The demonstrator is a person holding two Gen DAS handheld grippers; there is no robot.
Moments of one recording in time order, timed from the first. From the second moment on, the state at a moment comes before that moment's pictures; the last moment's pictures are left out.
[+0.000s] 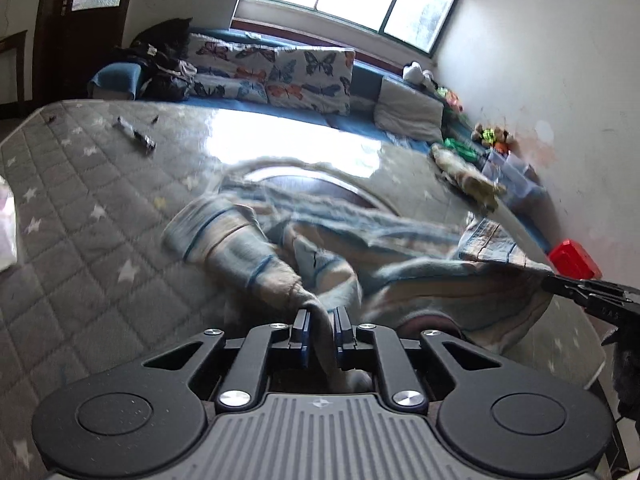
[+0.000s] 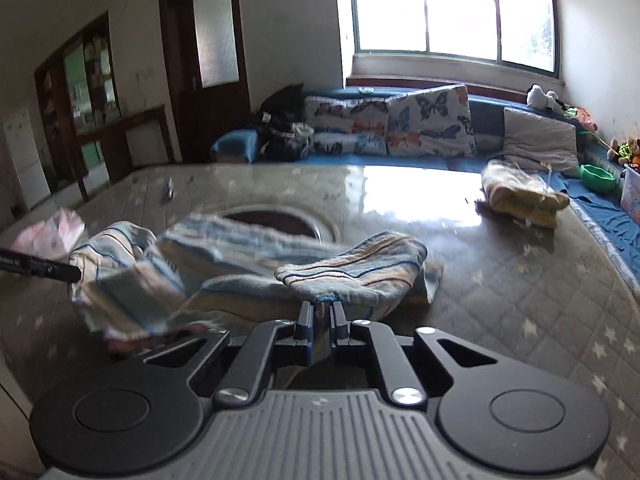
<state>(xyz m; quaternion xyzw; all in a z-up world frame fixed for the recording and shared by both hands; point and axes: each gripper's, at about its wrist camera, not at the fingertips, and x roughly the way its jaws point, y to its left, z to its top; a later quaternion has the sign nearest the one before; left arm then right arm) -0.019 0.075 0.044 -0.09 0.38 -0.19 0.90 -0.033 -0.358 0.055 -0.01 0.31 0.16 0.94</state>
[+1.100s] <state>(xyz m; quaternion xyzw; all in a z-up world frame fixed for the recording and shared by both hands) 0.072 0.070 0.043 -0.05 0.38 -0.10 0.92 0.025 -0.308 -0.021 -0.08 0.37 0.12 0.92</state>
